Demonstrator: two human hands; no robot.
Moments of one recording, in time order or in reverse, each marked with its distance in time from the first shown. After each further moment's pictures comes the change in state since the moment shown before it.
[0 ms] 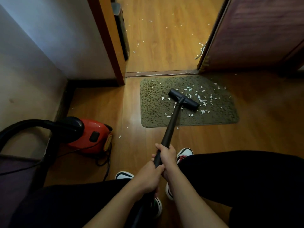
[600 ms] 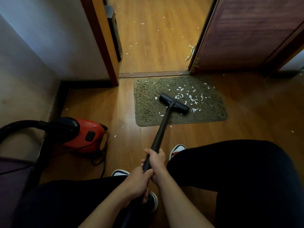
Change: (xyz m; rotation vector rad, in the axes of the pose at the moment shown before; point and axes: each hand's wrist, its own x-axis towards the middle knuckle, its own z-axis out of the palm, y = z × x) left_hand -0.037 -0.024 -0.011 -0.068 -0.057 -0.043; right_hand -0.038 0.026 0.005 -0.035 0.015 0.030
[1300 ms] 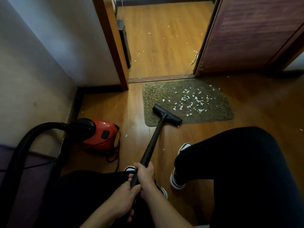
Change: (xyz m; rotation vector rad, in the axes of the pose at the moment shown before) left_hand -0.085 -0.056 -0.027 0.136 0.118 -0.082; right_hand -0.079 0.072 0.034 0.041 -0.125 0.071
